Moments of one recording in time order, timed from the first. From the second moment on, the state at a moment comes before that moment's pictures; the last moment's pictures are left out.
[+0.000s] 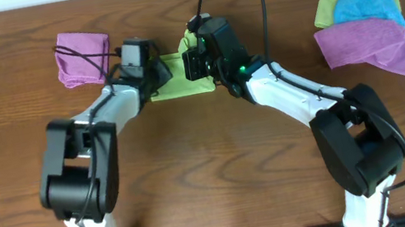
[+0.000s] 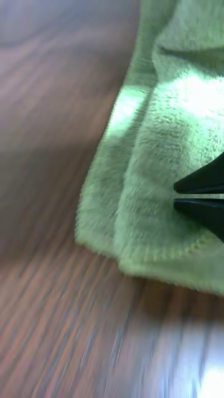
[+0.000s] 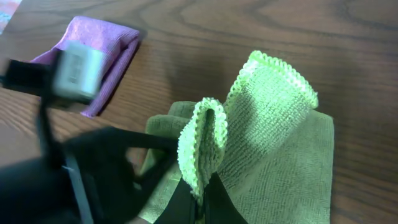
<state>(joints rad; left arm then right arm) -0.25 2.04 1.23 -0.08 0.12 -0.70 0.51 1.99 1.31 0.02 -0.15 0.44</state>
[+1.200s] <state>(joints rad) -0.09 1.79 1.23 -0.18 0.07 -0.61 0.60 2.08 1.31 0.20 -0.14 0.51</state>
